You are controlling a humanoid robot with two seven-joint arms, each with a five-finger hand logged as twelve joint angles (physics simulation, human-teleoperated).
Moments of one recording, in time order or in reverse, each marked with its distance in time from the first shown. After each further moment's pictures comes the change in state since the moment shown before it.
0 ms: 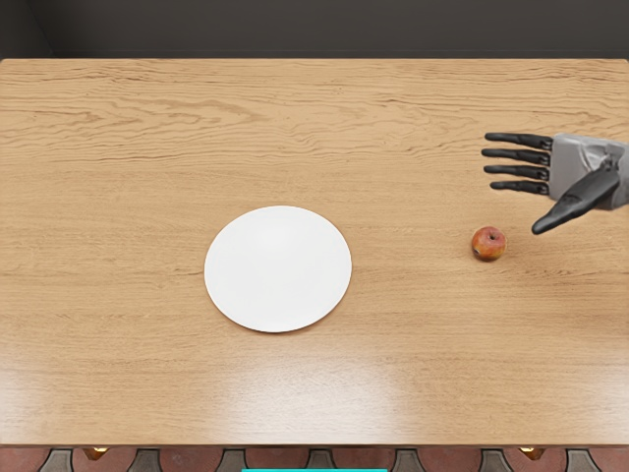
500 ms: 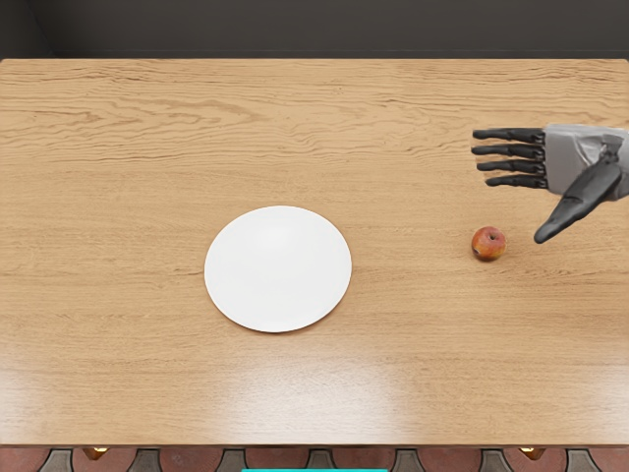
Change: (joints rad) left arm 0.000 0.000 0.000 0.000 0.000 0.000 0.000; right arm 0.070 -0.069 0.019 0.135 -0.094 0.000 -0.071
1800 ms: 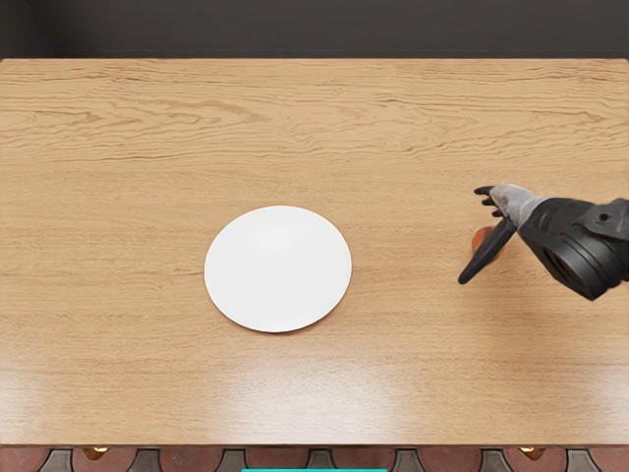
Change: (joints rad) left arm 0.000 0.000 0.000 0.000 0.000 0.000 0.000; right arm 0.379 0.379 -0.599 0.285 -0.278 -1.220 -0.363
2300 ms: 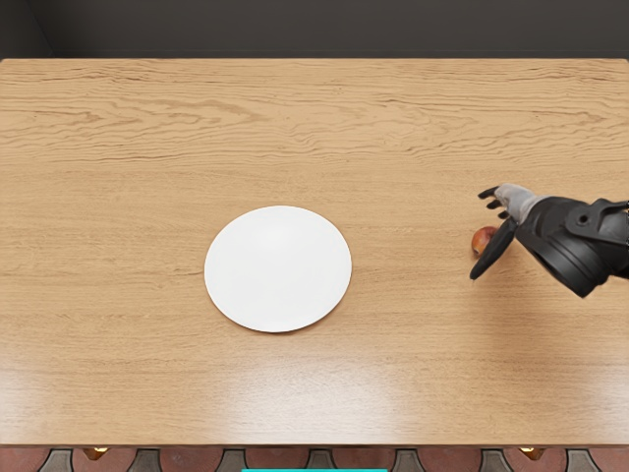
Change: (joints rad) left arm 0.000 0.000 0.000 0.000 0.000 0.000 0.000; right arm 0.057 0.067 -0.121 -0.079 -0.014 -0.002 0.000
